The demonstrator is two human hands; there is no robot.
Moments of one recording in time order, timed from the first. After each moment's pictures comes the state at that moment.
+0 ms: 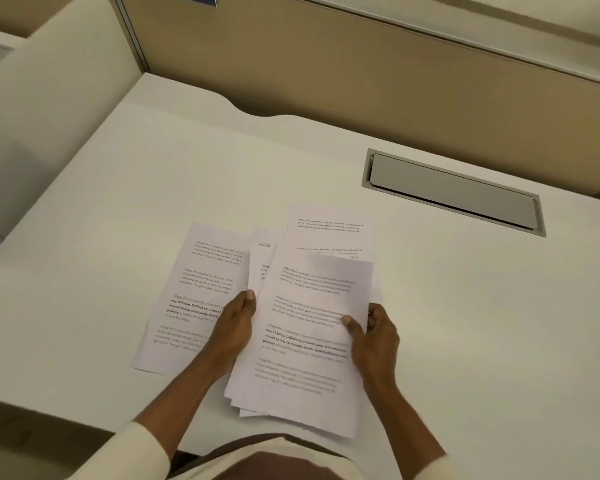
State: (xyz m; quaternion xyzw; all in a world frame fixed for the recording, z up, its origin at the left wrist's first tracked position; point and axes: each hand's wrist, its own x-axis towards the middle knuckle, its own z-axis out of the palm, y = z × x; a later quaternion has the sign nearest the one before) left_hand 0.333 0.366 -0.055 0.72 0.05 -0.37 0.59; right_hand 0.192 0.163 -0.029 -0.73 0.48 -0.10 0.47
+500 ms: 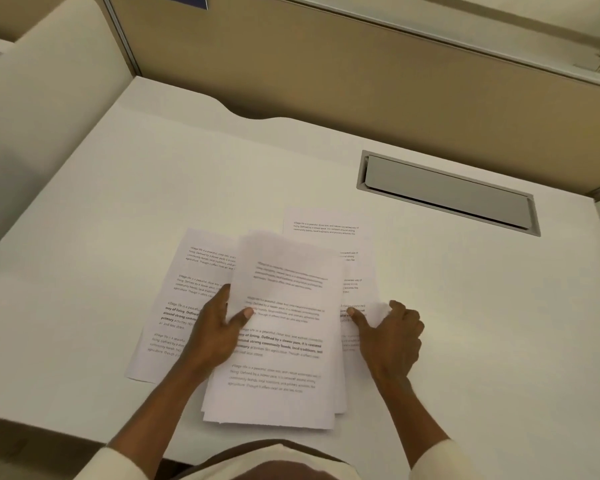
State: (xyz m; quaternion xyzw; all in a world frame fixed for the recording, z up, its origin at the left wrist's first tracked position) left_hand 0.345 0.385 -0.039 0.78 -0.06 -0.28 0.56; right_hand 0.198 0.130 -0.036 -0.81 0.56 0.00 0.20
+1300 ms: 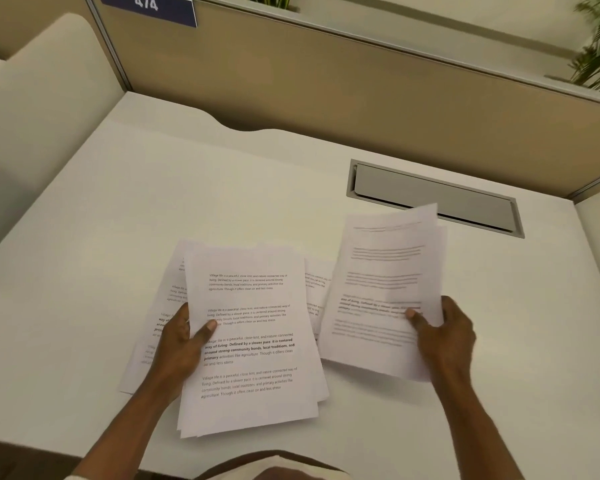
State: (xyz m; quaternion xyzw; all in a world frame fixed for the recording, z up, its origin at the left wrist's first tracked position) left_hand 0.354 0.426 -0.059 0.72 0.03 -0.26 0.64; right_hand 0.156 0.061 0.016 -0.74 0.55 -0.17 0.35
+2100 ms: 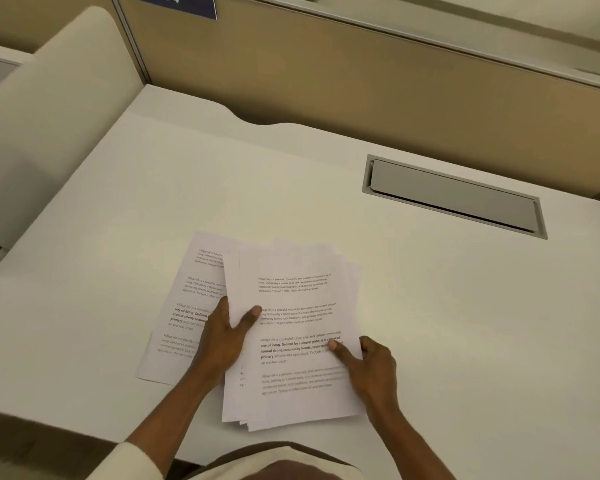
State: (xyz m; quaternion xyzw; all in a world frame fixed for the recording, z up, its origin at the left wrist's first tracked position) left_hand 0.339 0.389 -0.065 0.75 0.02 -0.29 0.59; right_hand 0.167 0.172 -0.049 -0.74 0.49 0.02 0.47
